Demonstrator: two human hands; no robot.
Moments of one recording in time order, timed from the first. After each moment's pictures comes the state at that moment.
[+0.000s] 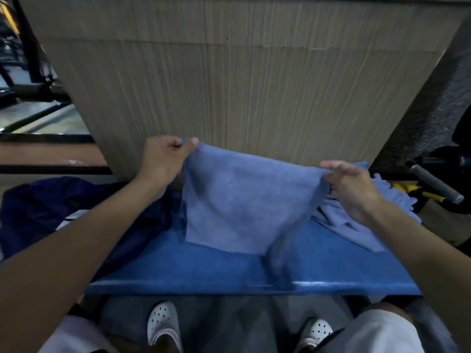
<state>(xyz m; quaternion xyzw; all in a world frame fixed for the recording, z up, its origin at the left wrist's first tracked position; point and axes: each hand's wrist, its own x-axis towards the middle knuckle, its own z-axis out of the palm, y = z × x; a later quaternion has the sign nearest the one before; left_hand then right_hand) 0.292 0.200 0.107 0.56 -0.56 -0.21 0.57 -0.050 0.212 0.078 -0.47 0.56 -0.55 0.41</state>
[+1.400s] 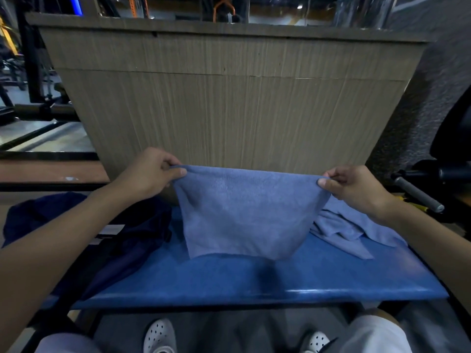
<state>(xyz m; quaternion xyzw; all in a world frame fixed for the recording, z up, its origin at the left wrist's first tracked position) 0.326 0.239 0.150 0.60 -0.72 -0.13 0.33 -0.063 0.253 0.137 -0.68 0.60 -0.37 0.21</state>
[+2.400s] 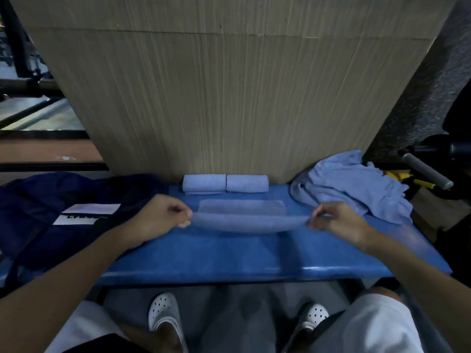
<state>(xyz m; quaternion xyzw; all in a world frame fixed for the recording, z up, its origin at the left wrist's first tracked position) 0.324 0.256 0.015 0.61 -0.62 -0.39 0.30 -0.073 0.256 0.006 -0.63 0.64 -0.28 0.33</state>
